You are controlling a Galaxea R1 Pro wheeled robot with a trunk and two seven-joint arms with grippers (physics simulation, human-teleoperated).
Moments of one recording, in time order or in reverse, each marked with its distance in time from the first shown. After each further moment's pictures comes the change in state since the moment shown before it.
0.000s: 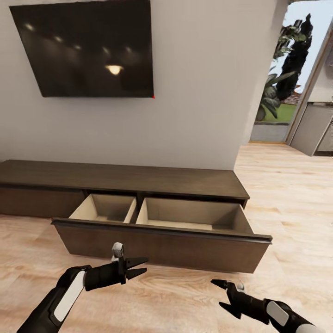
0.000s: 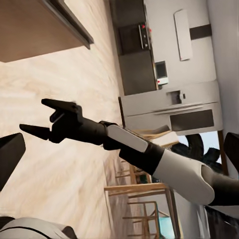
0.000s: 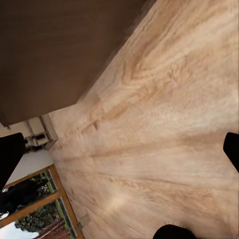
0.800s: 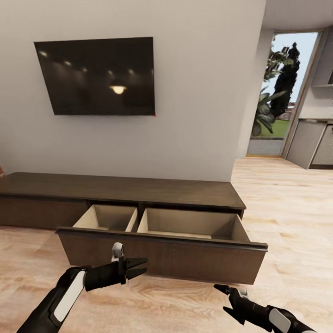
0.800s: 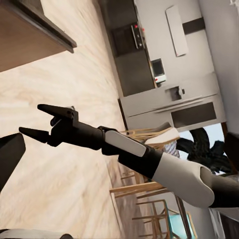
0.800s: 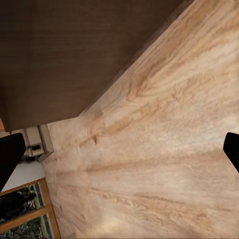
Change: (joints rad) left arm 0.000 0.000 0.000 0.000 0.000 0.000 0.002; right arm 0.020 0.001 -0.001 0.029 -0.001 -0.097 -0.010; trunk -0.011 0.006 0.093
